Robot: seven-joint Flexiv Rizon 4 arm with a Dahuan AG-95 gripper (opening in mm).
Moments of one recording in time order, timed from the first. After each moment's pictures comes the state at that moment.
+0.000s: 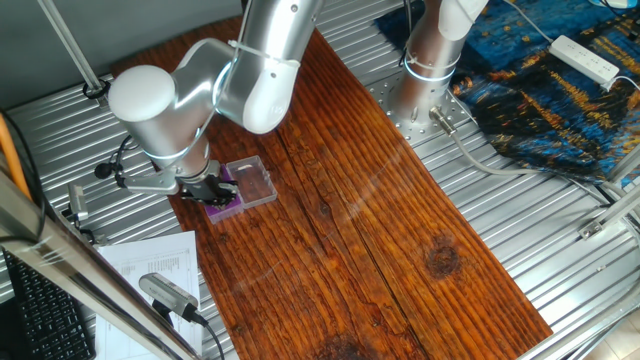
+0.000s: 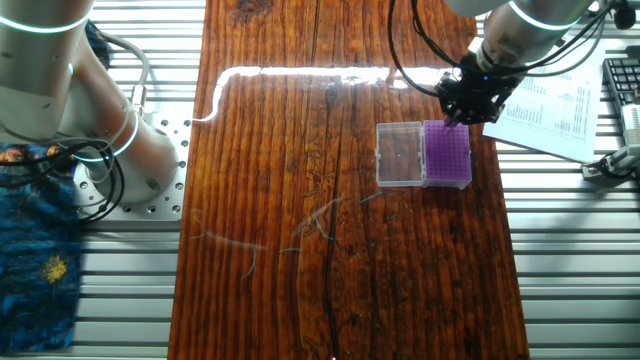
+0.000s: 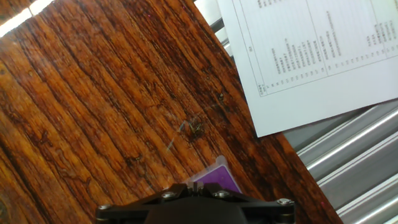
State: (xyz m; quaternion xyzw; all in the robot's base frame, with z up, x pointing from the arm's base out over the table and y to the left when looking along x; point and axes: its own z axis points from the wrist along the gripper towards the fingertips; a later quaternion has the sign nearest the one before) arm 0.603 0.068 0.057 0.48 -0.87 -0.02 0.05
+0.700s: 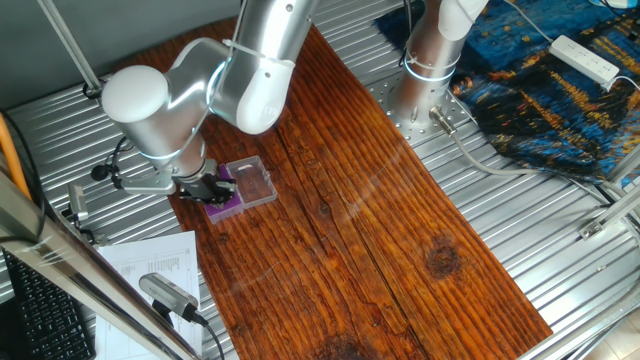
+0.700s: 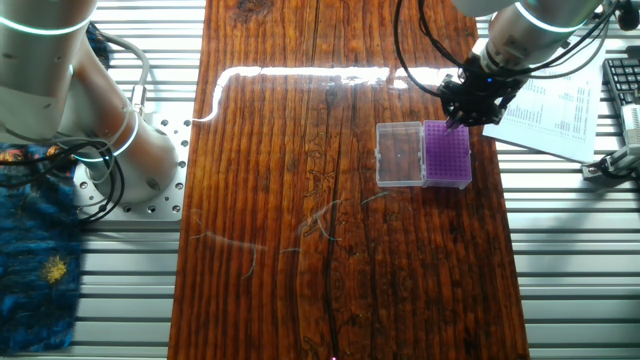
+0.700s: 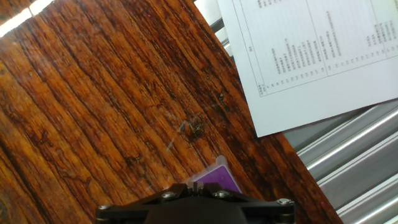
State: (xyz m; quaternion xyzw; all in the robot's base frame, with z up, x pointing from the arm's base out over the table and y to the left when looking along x) arm 0.604 0.064 0.057 0.49 -0.87 -0.02 0.06
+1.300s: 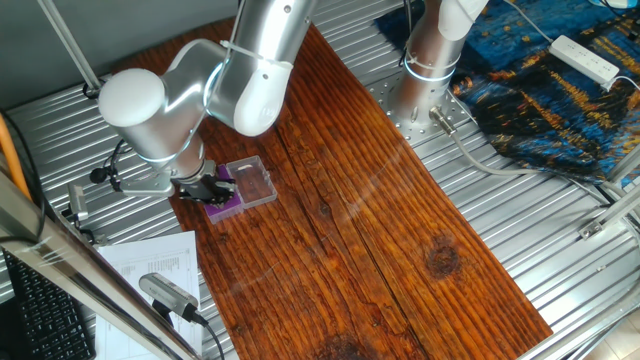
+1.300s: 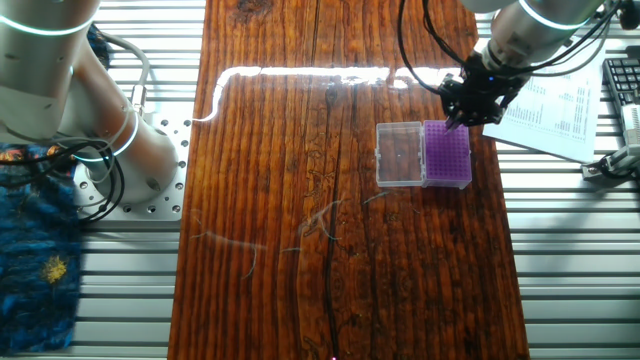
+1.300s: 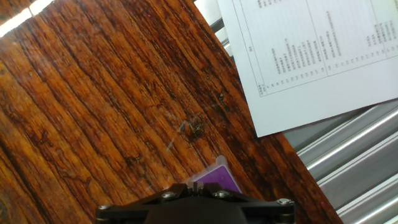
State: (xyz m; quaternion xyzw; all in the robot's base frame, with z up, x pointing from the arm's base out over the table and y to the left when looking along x) arm 0.604 0.064 0.057 0.49 -0.87 -0.02 0.07
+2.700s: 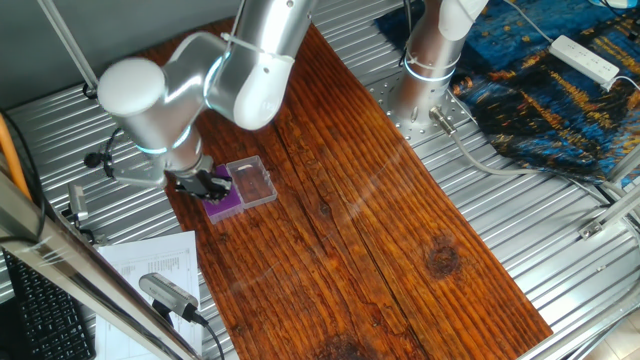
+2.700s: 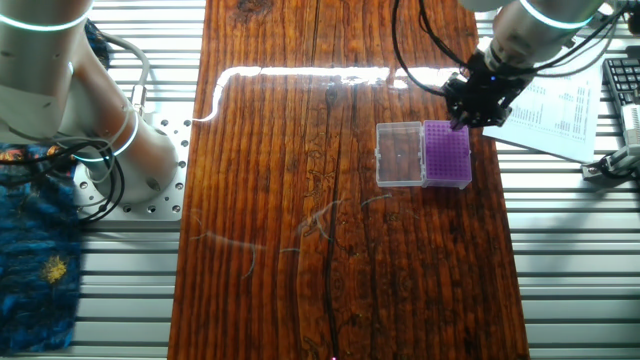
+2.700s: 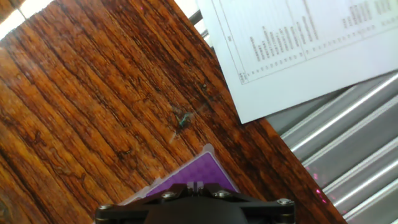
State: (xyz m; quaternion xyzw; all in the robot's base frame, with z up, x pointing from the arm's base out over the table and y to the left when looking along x) arm 0.612 0.059 0.071 0.44 -0.90 -0.02 0.05
